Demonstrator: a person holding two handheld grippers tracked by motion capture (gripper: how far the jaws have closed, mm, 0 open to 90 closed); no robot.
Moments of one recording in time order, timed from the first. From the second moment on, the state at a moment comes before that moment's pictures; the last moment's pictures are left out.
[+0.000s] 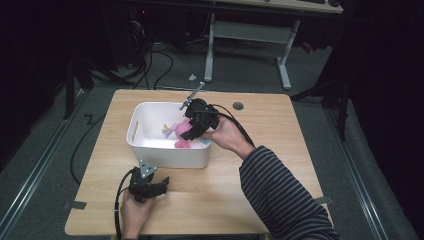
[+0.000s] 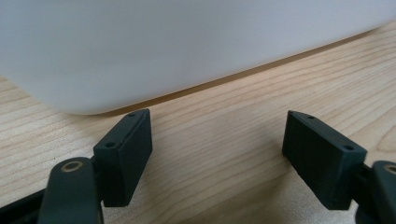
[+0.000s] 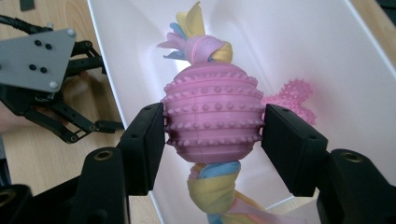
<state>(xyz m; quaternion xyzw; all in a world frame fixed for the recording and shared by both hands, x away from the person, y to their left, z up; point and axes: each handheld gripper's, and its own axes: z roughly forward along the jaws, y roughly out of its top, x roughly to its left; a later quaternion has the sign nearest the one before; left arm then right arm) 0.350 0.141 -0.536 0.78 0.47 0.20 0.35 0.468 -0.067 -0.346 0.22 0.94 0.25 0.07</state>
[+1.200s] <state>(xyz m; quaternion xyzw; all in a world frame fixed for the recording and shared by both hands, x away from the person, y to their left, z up) 0.350 0.141 -0.536 0.78 0.47 0.20 0.35 0.411 -0.193 -0.331 0.31 0.85 0.38 0.17</state>
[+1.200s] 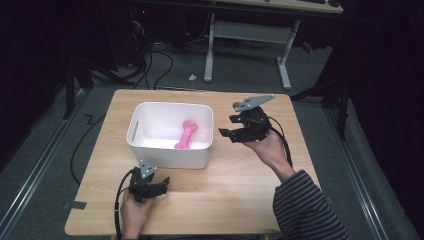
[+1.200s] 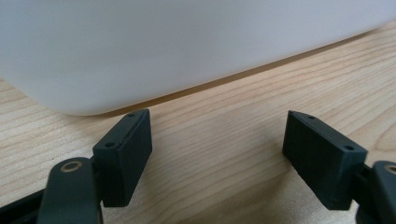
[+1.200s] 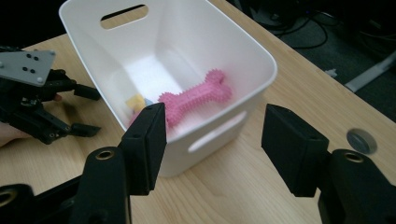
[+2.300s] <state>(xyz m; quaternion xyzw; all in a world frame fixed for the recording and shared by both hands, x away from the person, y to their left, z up) 0.350 0.141 -0.536 0.78 0.47 0.20 0.35 0.334 -0.325 -0.371 0.44 0.73 0.47 0.22</state>
